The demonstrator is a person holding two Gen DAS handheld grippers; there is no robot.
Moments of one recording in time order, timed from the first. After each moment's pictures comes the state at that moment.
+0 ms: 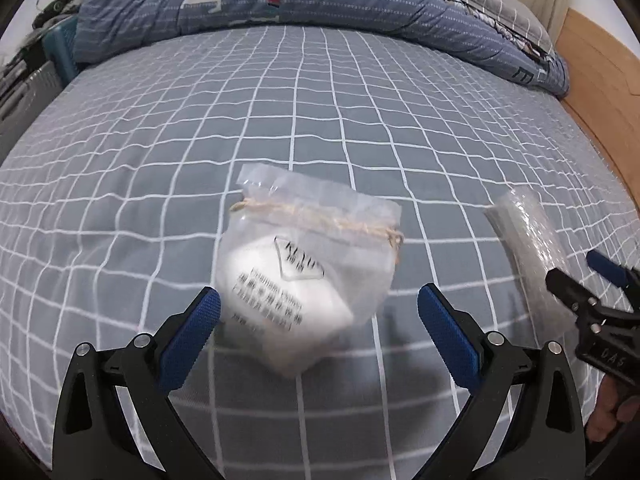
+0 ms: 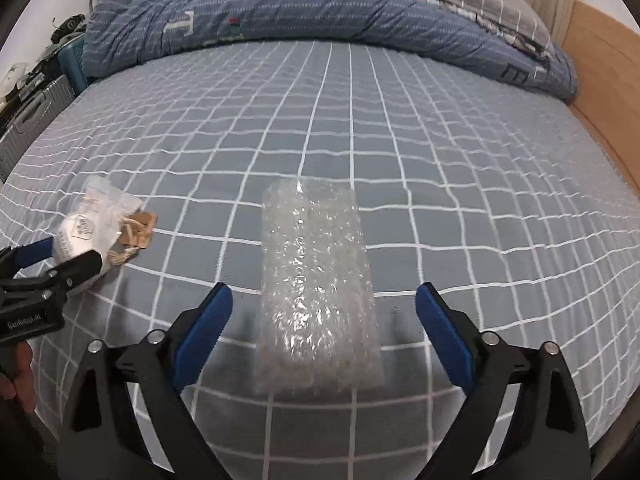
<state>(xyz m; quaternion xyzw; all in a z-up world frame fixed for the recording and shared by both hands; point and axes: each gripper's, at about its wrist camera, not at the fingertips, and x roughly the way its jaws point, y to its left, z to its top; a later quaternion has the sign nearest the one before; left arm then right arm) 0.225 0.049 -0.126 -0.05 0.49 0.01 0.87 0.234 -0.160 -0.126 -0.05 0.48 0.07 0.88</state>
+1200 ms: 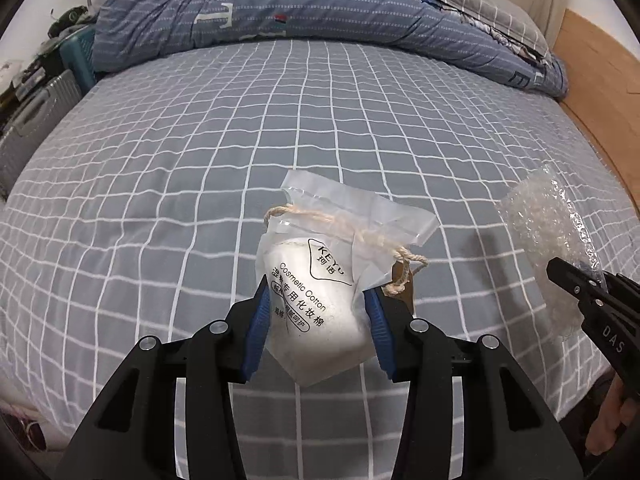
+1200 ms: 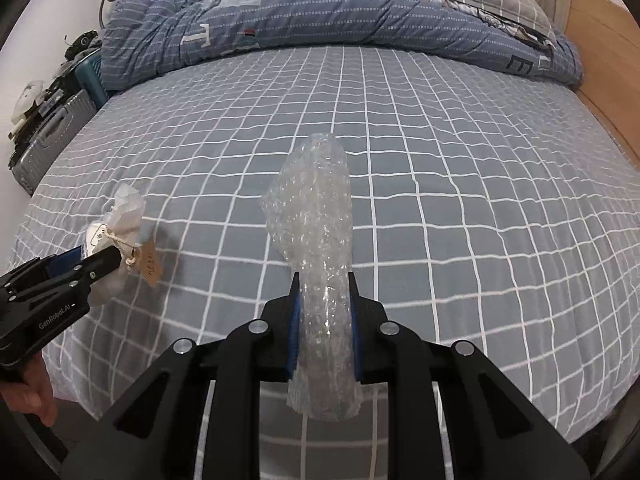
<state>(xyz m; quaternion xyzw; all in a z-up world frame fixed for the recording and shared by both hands) 0.176 0.034 -0.073 -0.04 0.49 0.03 0.87 0.191 -0.165 -0.081 -0.02 0.48 0.10 0.87</state>
